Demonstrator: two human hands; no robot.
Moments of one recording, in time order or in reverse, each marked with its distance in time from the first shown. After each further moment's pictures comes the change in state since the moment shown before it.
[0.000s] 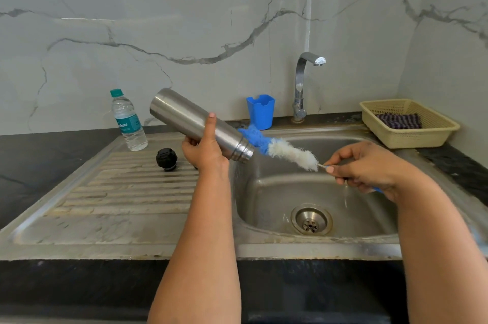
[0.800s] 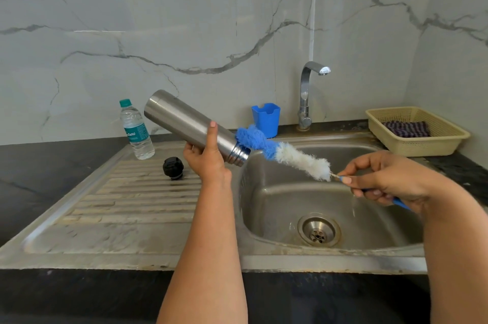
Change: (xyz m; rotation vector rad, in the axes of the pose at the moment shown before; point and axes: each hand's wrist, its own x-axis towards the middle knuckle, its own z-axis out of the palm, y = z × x) left_hand 0.010 0.001 -0.003 -0.036 -0.071 0.014; right_hand -0.009 0.003 -0.013 0.155 -0.121 -0.020
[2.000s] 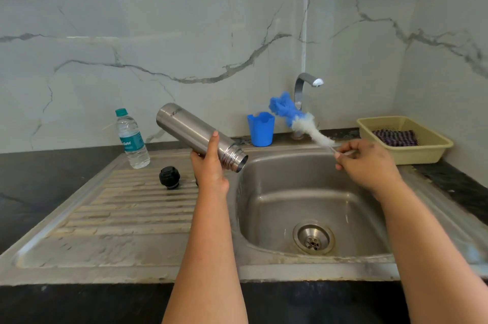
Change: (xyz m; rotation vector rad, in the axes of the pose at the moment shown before) left_hand 0.008 0.002 -0.005 0.149 -0.140 -0.134; right_hand 0.033 -0.013 0.007 -0.412 0.613 -0.136
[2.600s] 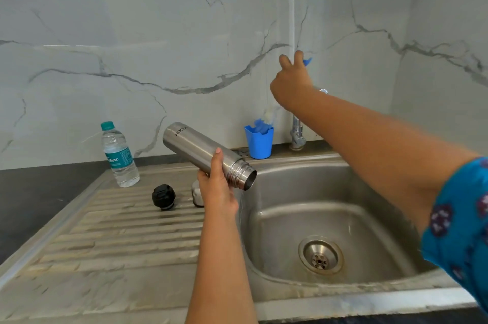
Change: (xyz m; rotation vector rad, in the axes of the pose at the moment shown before) left_hand 0.008 -0.007 0.005 -0.073 -0.031 -0.158; right_hand 0.134 -0.175 0.053 -1.645 0.182 -0.460
